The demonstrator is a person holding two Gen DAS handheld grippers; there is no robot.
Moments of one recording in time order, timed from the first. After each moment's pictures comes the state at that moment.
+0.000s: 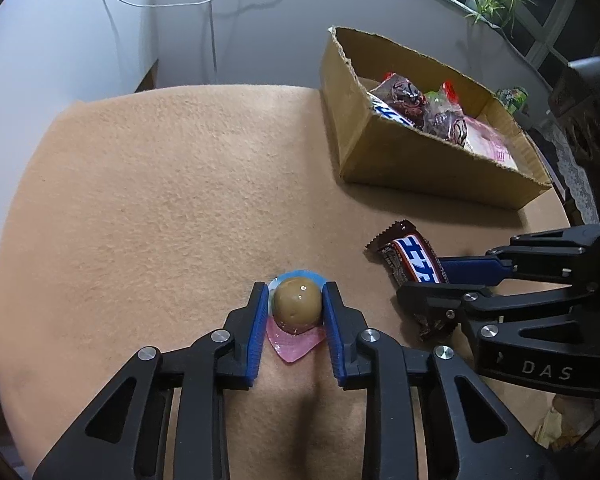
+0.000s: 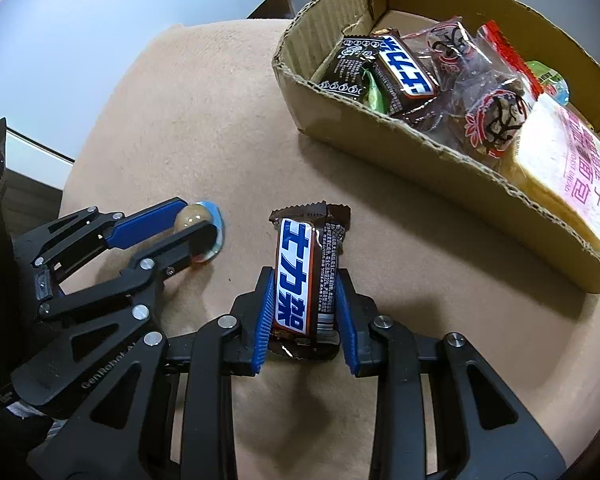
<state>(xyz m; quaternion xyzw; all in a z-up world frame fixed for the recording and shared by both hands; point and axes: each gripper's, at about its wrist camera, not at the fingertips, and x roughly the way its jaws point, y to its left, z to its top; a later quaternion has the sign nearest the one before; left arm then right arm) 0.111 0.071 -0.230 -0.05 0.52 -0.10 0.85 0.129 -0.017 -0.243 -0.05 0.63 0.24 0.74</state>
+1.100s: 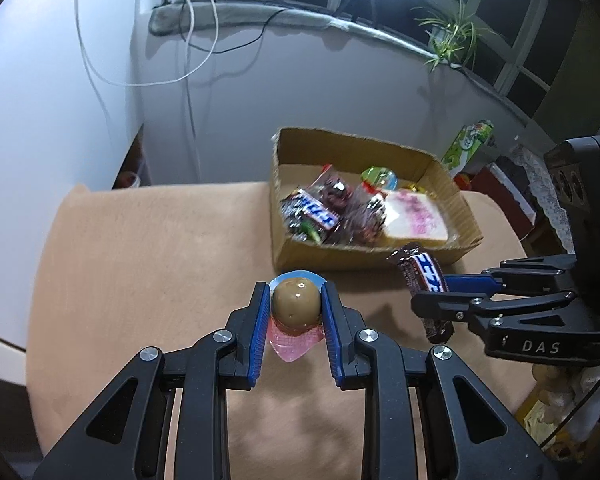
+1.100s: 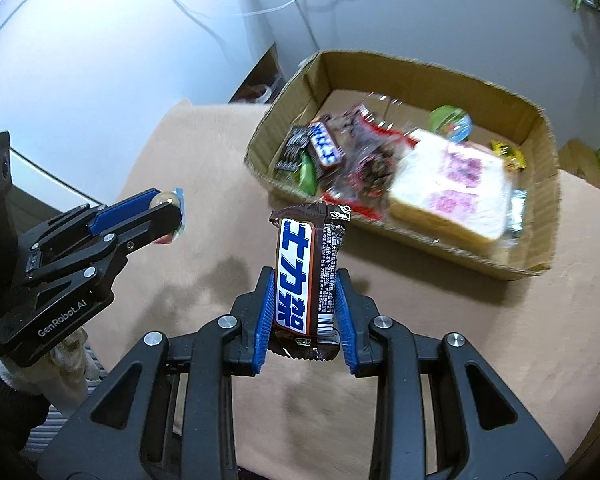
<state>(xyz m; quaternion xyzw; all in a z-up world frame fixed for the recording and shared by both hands) 0.112 0.048 -0.141 -0.06 0.45 -0.13 0.88 0.128 -0.086 -0.160 0.01 0.57 0.23 0.79</state>
